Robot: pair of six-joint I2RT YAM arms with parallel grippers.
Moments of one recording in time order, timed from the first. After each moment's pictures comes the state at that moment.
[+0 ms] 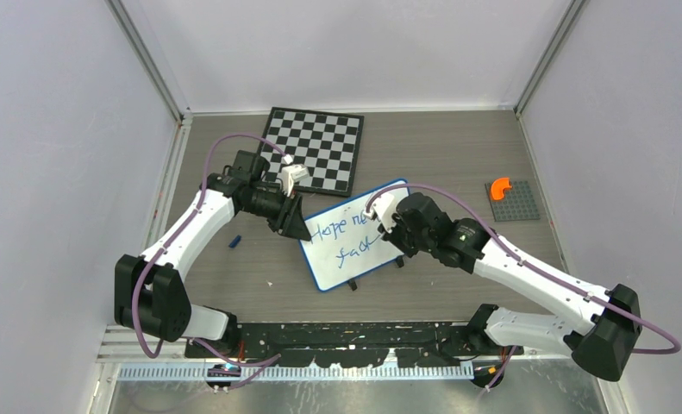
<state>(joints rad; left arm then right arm) -0.30 1.38 1.08 -0.83 0.90 0.24 0.85 1.08 0.90 -0.60 0.10 -0.24</state>
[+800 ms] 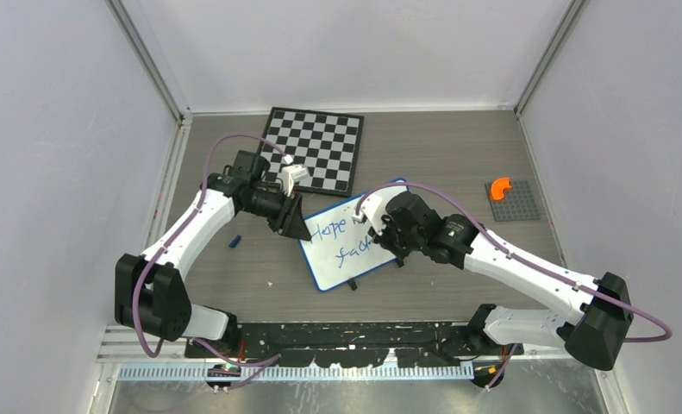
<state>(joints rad) -0.30 1.39 1.08 -0.83 0.90 0.24 0.87 1.15 0.94 -0.61 0.03 -0.24</state>
